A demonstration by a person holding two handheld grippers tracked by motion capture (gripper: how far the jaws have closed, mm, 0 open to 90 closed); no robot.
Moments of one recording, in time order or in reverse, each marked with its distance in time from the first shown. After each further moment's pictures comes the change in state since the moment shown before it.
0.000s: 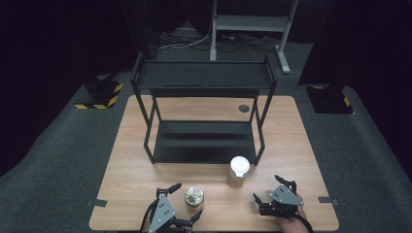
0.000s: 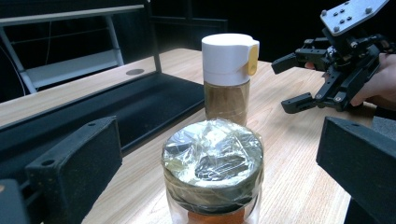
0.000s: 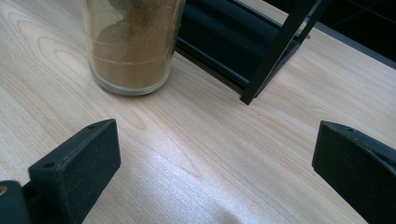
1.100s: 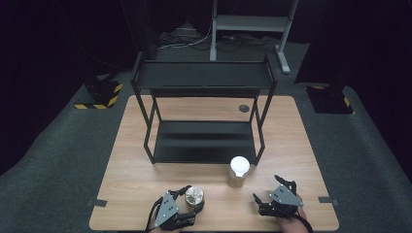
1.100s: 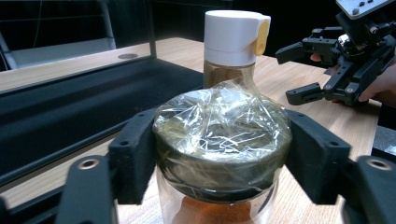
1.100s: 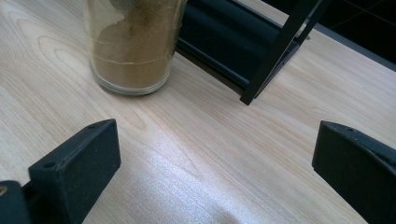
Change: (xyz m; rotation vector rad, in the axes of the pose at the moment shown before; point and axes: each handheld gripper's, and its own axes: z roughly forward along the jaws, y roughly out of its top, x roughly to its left) left arm 0.006 -0.023 0.017 0.000 -0.020 -0.067; right arm 0.001 0.000 0.000 -0.001 -0.003 -0.007
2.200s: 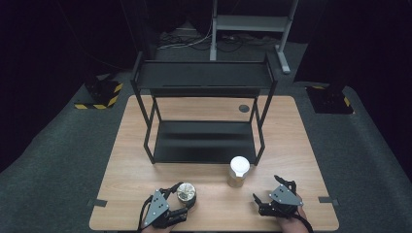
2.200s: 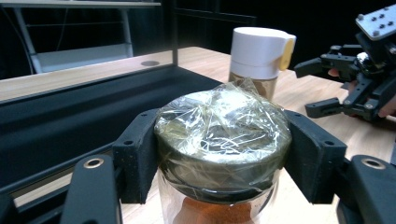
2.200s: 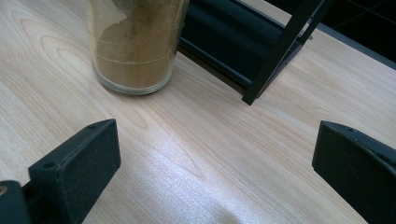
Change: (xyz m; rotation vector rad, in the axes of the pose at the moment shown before) left arm 0.008 0.000 -0.018 -0.034 0.069 -0.037; right arm -0.002 0.000 0.000 0.000 0.010 -0.002
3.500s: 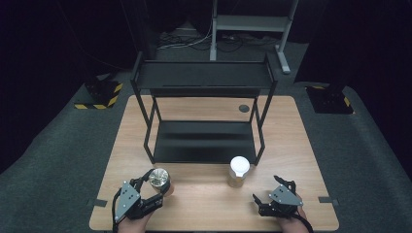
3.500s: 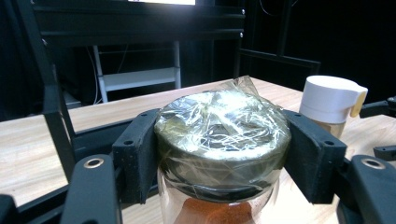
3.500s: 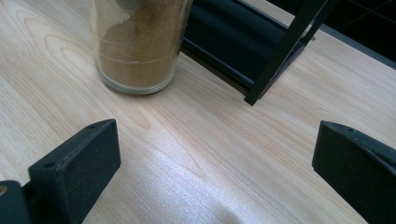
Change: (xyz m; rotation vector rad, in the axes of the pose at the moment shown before) left arm 0.020 0.018 -0.038 -0.096 0.179 -0.005; right arm -0.001 0.000 0.000 -0.003 0.008 -0.005
